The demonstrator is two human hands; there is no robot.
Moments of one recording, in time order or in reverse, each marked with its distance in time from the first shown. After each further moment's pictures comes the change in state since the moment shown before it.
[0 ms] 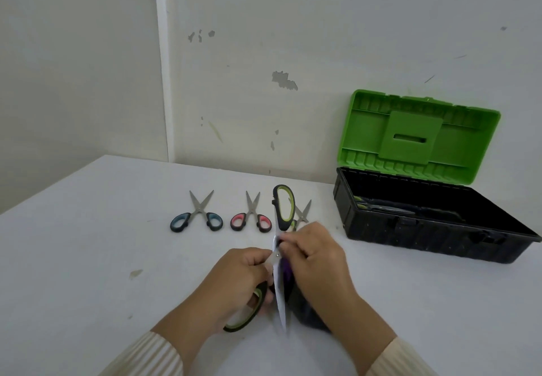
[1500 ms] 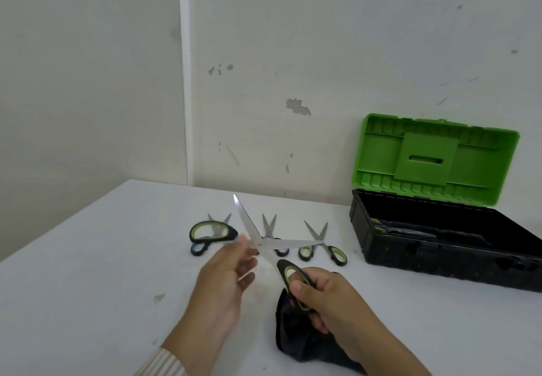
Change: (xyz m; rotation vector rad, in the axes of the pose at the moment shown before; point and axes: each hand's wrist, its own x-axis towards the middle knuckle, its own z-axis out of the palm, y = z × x) left_hand 0.018 0.004 -0.028 -0.622 0.410 0.048; right_hand -0.007 -0.013 -0.007 0.683 -0.384 0.562
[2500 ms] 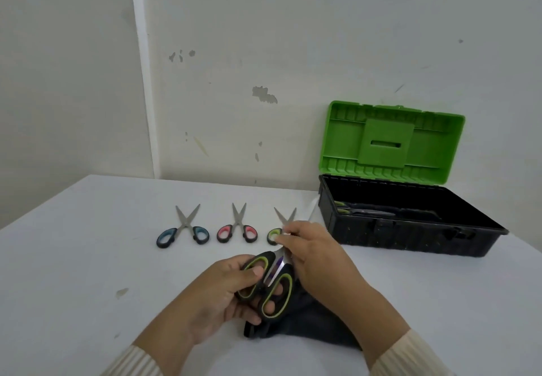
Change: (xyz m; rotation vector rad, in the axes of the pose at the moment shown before) left_hand -0.031 -0.005 0.012 0.412 -0.615 -0.209; right_hand 0.012 0.007 -0.045 -1.069 0.279 -0.670
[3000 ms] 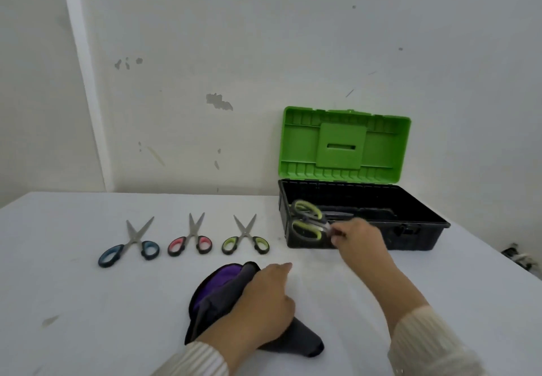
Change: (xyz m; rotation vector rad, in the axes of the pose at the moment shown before) left_hand 0.076 -0.031 0.112 1.038 0.073 0.164; right_hand -0.032 0.132 -0.062 -0.111 -0.066 0.619
